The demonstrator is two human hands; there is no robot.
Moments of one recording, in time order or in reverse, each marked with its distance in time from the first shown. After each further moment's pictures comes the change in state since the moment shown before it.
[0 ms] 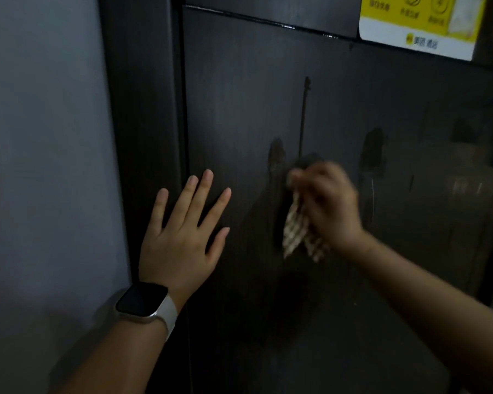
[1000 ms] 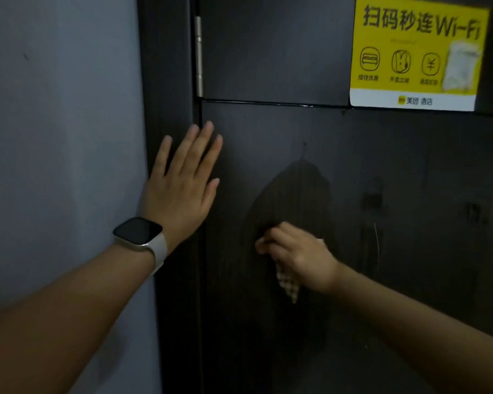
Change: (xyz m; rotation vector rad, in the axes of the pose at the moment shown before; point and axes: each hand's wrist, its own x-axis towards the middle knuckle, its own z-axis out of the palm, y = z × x) left_hand 0.121 -0.060 -0.048 0.050 0.041 -0.001; right_hand 0.018 -0.011 0.002 -0.055 -0.385 -0.603
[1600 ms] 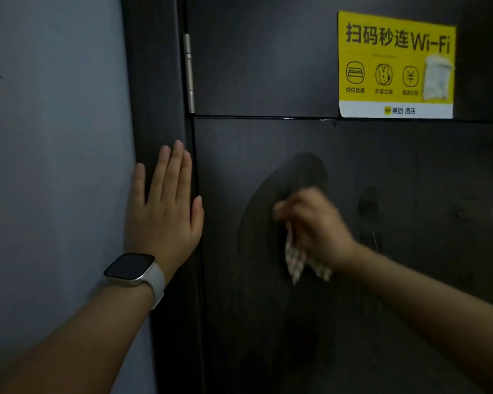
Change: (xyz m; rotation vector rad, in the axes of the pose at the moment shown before) left_hand -0.010 -0.007 0.013 0.001 0.063 -0.120; right_hand 0.021 0.041 -0.021 0.027 0.299 0.253
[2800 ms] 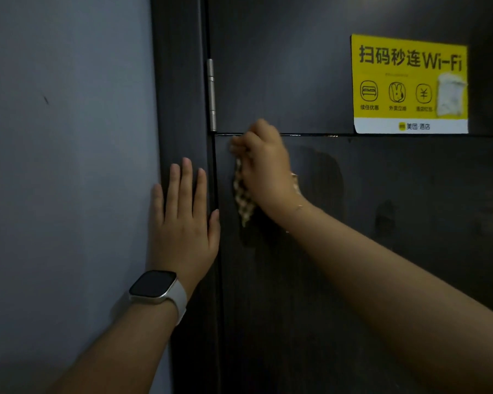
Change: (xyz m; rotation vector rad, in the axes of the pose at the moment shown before) left_hand -0.003 -0.002 0.003 -0.102 0.046 -0.051; right_hand 0.150 -0.047 0.033 0.009 0.285 0.283
